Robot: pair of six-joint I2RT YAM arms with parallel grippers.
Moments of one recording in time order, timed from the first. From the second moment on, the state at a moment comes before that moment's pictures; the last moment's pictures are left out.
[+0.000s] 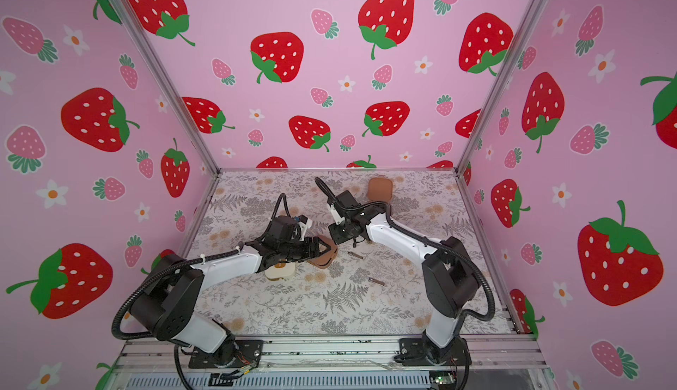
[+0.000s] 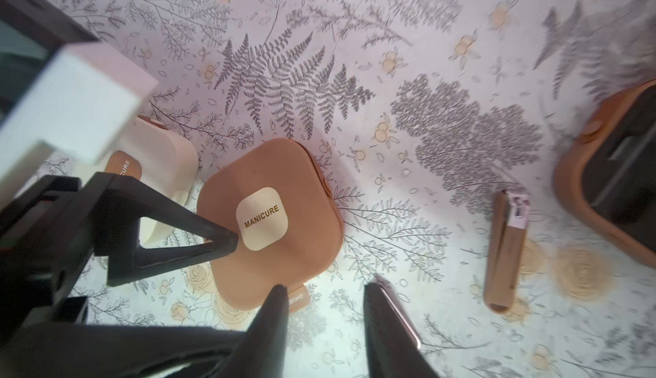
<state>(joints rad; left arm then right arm) -0.53 1.56 0.76 0.04 0.46 -0.69 0.82 1.78 1.36 -0.61 -0.09 0.22</state>
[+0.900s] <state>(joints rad) -0.54 1.73 1.16 -0.52 0.04 -0.45 0.82 1.93 1.35 -0.60 -0.21 0.40</state>
